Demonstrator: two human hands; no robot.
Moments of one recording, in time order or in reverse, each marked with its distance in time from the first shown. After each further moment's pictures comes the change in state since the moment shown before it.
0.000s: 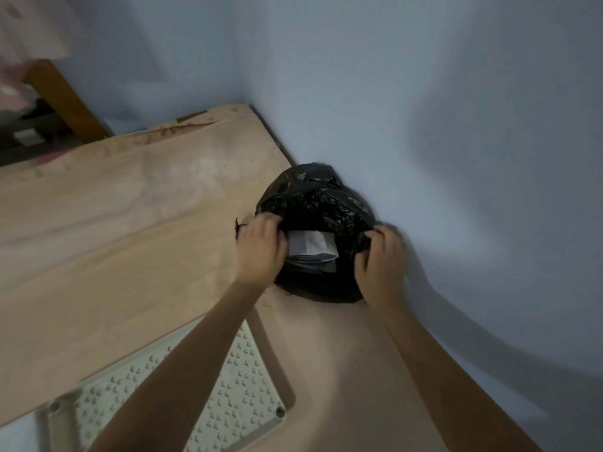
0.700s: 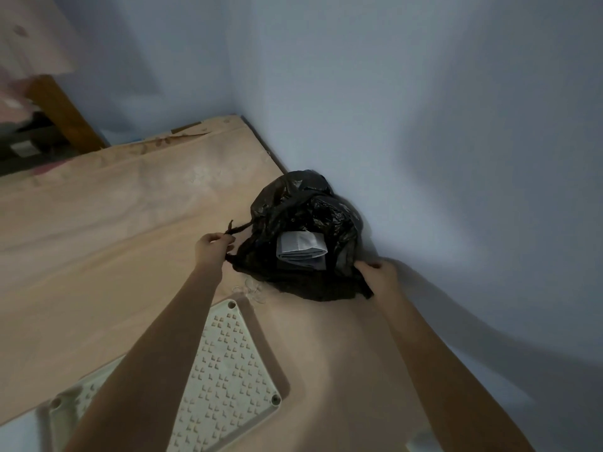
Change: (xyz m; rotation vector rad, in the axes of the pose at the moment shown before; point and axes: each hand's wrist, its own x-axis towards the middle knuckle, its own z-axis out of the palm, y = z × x) left_hand 0.000 -0.056 -0.021 -0.970 -0.061 -1.200; right_hand -0.012 0.018 -0.011 0.744 -0.333 0.955
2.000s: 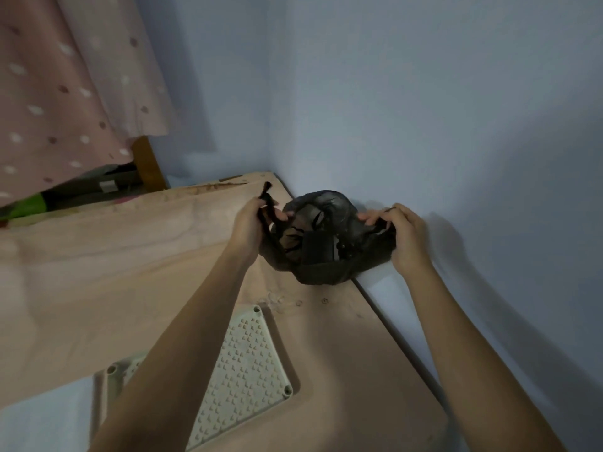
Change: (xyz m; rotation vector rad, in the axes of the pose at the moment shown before) left_hand -0.148 0.102 -0.021 -0.509 -0.480 0.343; right_hand -0.113 -0.123 -0.047 0.395 -0.314 -0.743
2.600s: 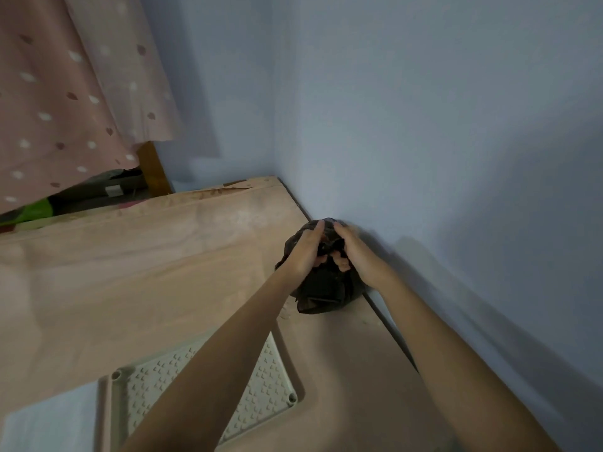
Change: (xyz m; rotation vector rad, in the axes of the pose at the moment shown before) left_hand -0.010 -0.054 0.043 0.513 -0.201 -0.115; right_hand 0.000 0.027 0.057 -0.220 -0.365 0.467
